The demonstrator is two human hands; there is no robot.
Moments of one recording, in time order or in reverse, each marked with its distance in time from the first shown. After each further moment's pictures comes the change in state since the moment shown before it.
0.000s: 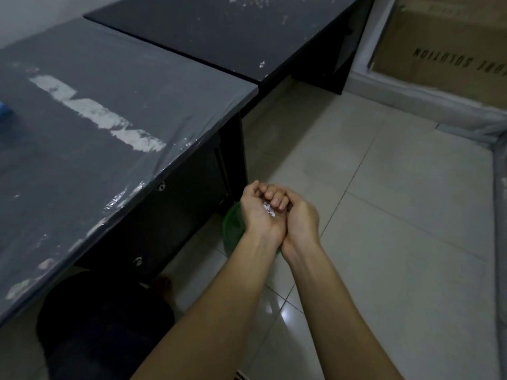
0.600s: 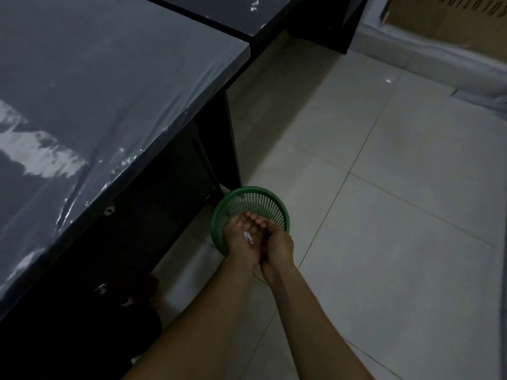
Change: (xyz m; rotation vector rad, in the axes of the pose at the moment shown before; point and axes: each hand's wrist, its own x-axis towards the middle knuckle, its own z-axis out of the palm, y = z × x) left_hand 0.124 0.003 -0.112 0.124 0.392 -0.065; right_hand 0.101 0.093 -0.052 -0.060 0.201 0.242
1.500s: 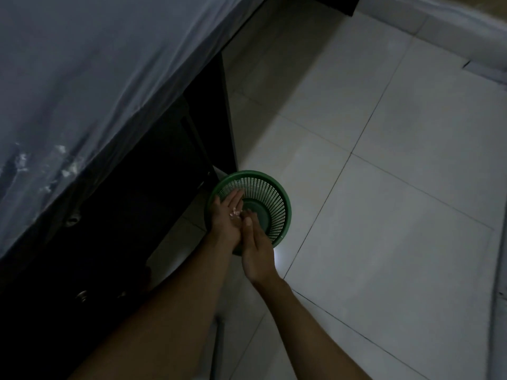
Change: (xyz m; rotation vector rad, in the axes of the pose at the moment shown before) left_hand 0.082 0.033 -0.026 0.294 -0.083 0.021; right_hand 0.028 0.057 -0.020 -0.957 -0.159 -0.379
